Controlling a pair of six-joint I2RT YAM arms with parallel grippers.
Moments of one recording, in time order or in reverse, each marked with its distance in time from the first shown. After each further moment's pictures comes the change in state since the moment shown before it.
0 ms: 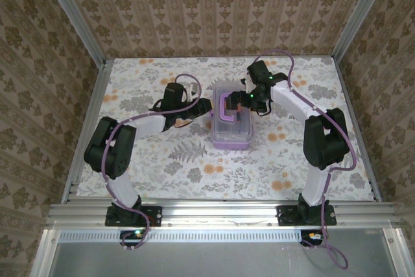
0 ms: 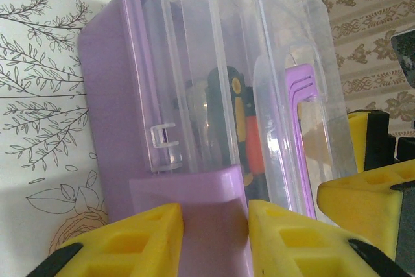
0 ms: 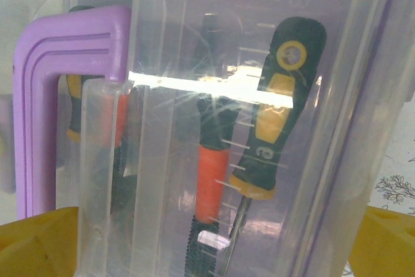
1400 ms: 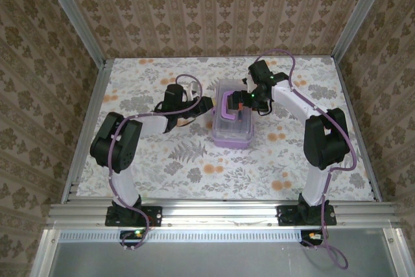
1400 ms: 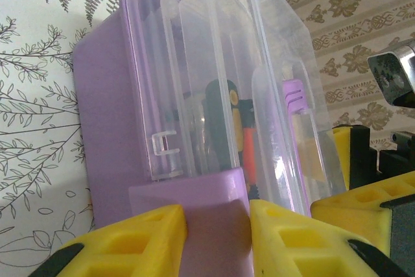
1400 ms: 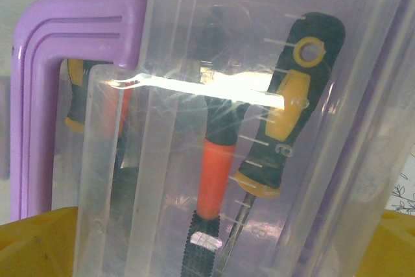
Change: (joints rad) left arm 0.009 0.081 -0.024 0.217 0.045 -0.064; right arm -0.008 0.000 0.002 -0.007 0.018 -0.004
